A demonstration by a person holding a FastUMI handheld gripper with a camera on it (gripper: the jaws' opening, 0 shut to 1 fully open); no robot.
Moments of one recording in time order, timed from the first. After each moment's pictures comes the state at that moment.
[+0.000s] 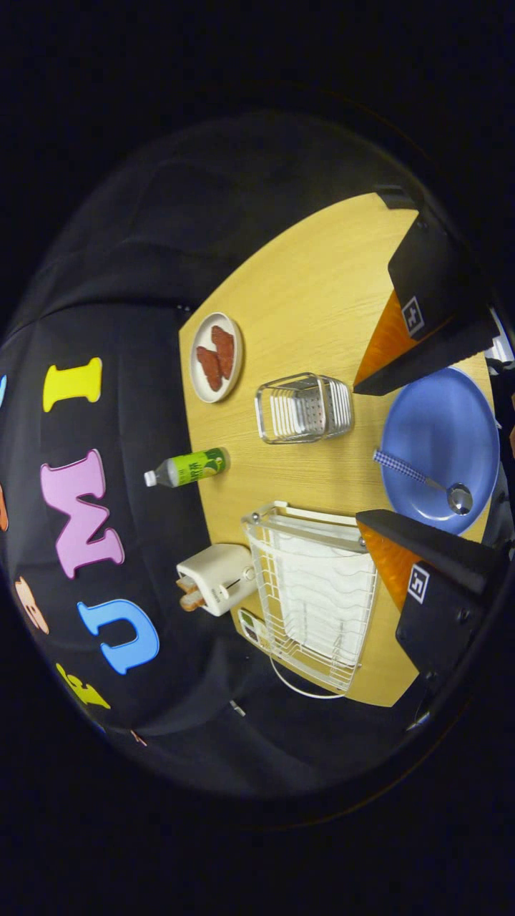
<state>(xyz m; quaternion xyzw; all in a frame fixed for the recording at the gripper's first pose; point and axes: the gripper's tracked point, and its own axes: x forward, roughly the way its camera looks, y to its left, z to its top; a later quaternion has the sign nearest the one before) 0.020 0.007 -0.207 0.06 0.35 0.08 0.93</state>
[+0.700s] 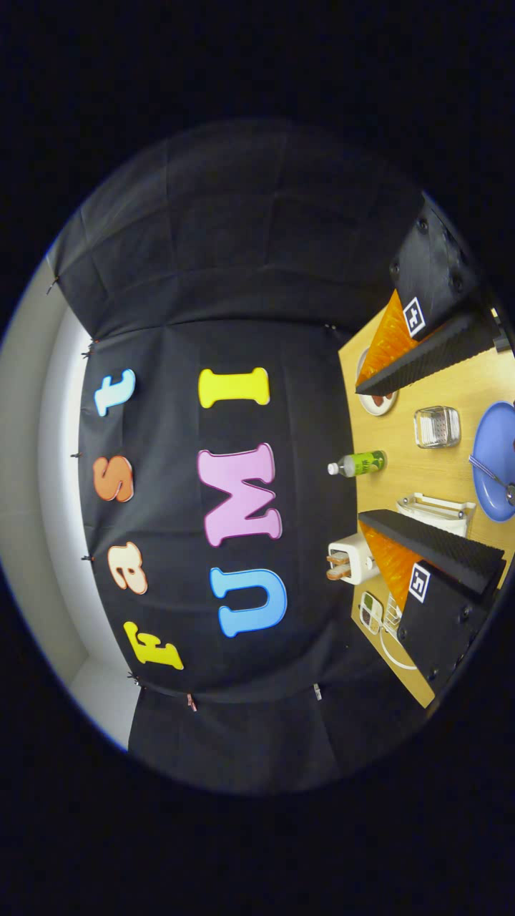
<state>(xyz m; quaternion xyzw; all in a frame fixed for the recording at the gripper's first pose) 0.010 -0.023 0.020 0.04 0.04 0.05 1.00</state>
